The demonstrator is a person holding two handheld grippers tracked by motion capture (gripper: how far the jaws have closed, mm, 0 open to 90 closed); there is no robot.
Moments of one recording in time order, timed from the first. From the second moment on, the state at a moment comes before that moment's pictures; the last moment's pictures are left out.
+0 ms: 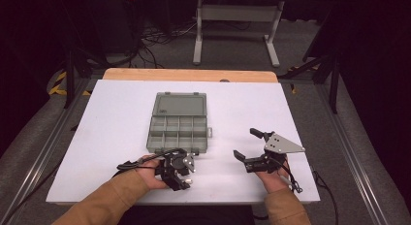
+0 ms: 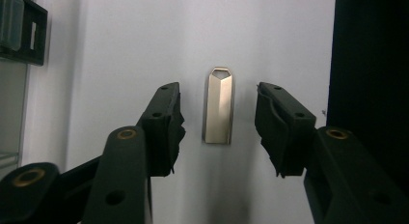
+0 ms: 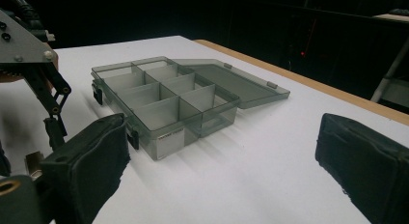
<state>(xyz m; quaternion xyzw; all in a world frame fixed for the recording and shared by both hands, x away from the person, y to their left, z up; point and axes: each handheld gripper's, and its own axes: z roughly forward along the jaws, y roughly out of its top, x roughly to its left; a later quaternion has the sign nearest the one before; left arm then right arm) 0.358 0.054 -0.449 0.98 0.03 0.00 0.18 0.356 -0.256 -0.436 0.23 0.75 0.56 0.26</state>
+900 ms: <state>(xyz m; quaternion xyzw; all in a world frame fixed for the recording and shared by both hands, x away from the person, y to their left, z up) 0.356 0.054 -0.448 0.98 0.03 0.02 0.17 0.357 -0.255 -0.438 0.23 0.75 0.56 0.26</state>
